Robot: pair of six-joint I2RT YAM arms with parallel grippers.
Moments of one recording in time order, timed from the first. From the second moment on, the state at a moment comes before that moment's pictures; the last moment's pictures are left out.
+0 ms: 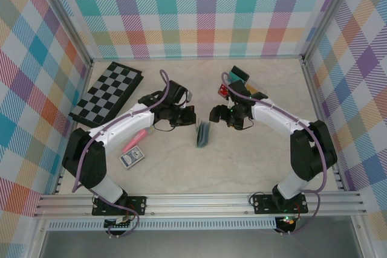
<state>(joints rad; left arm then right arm) -0.63 1.60 1.25 -0.62 0.30 -0.63 0.49 1.63 1.14 -0.68 -0.26 0.66</state>
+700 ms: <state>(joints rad) -0.61 1.60 1.10 -0.71 0.03 -0.68 0.48 1.70 1.12 -0.61 -0.49 0.65</state>
